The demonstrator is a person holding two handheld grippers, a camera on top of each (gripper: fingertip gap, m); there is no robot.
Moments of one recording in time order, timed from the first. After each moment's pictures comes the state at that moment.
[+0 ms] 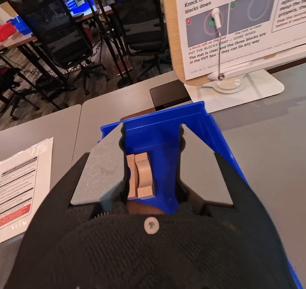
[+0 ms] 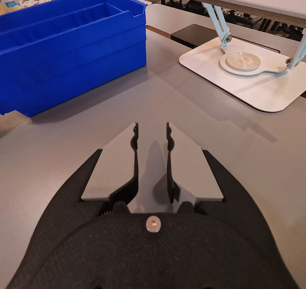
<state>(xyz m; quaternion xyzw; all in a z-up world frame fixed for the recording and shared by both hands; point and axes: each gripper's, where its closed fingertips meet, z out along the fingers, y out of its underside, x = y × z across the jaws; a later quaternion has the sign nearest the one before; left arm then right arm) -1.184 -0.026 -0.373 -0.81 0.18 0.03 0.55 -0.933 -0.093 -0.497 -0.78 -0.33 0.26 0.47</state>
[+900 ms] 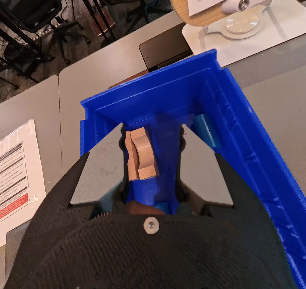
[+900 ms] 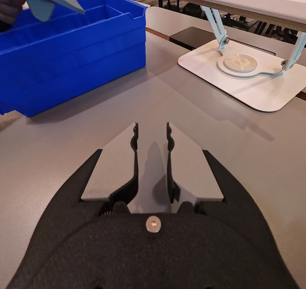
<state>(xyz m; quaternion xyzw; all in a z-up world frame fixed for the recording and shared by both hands) -1.195 -0.024 -0.433 -0.87 0.22 0.04 0.45 -0.931 -0.095 -0.495 -0.78 -0.32 0.25 0.48</state>
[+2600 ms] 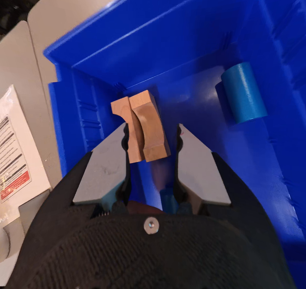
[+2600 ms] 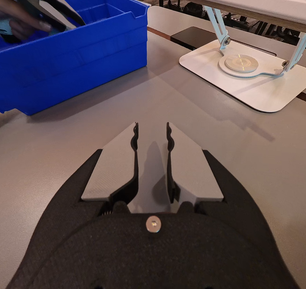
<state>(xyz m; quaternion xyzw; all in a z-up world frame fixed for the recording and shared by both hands) -1.231 -0.029 -0.500 -0.91 0.23 0.09 0.33 -0.932 -0.097 -0.495 -0.77 -0.33 0.25 0.48</state>
